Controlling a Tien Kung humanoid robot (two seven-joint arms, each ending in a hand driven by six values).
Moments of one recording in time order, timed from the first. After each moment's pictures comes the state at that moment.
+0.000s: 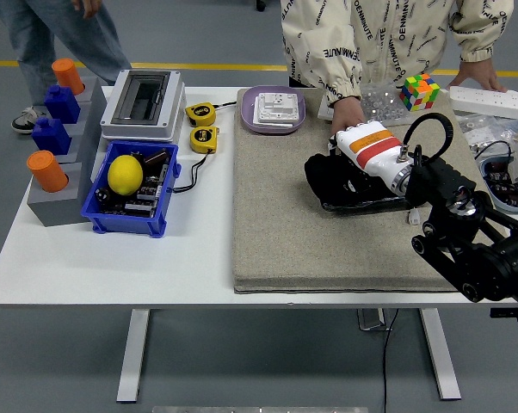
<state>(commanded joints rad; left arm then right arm) -0.06 0.25 -1.35 -0.22 1.13 0.06 0.23 0.76 -0.19 0.68 0.88 -2.22 -0.20 0.01</state>
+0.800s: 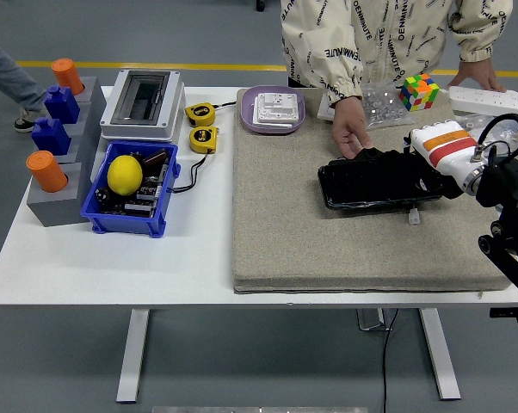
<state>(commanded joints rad) -0.06 0.25 -1.38 -0.22 1.14 0.06 0.23 0.70 -0.39 0.75 0.86 -2.23 -0.20 0.02</state>
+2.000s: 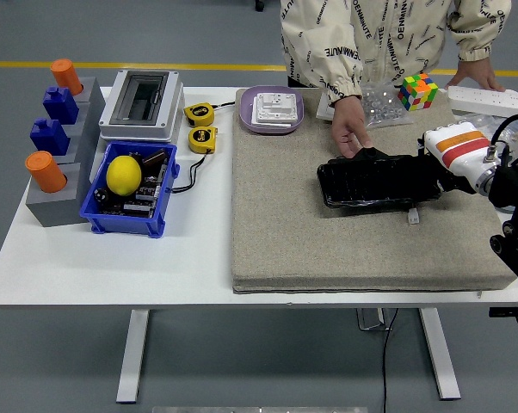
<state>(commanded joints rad) -0.06 0.25 -1.37 -0.22 1.14 0.06 0.23 0.72 -0.37 0.73 0.86 -2.24 -0.19 0.02</state>
